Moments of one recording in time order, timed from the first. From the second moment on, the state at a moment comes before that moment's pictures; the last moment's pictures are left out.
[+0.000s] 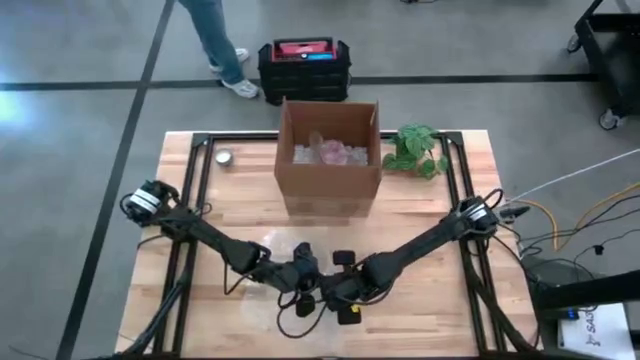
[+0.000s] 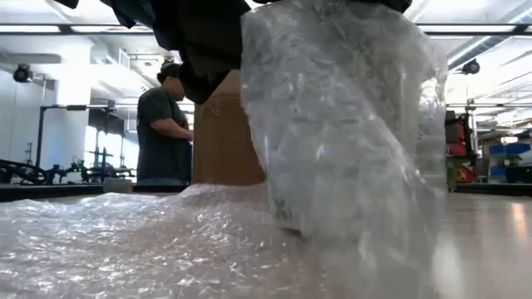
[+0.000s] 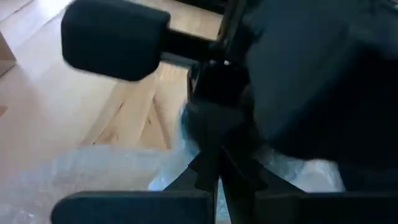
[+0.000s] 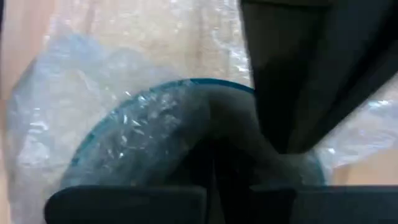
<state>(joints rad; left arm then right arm) -0.47 1.73 1.00 0.23 -0.35 -0.53 0.45 2.14 1.61 -0.72 0.10 0.35</state>
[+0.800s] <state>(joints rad) -0.52 1.45 1.00 -0.30 -0.30 -0.71 0.57 1.69 1.32 -0.83 0.24 0.59</state>
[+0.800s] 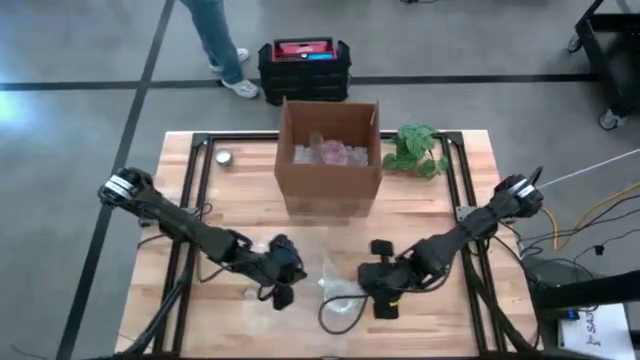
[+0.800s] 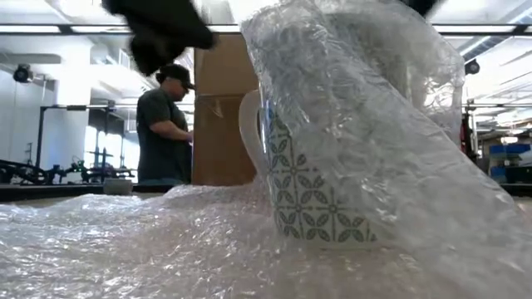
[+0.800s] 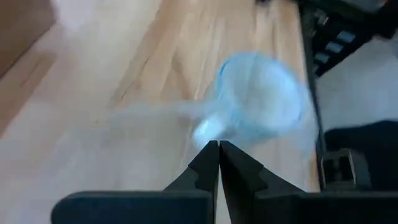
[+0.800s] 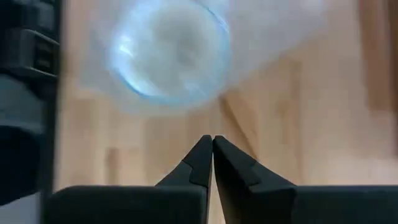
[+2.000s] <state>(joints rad) -0.83 1.45 0.68 -0.44 -0.36 -1.80 0.64 1.75 0.84 -0.28 0.65 0.89</state>
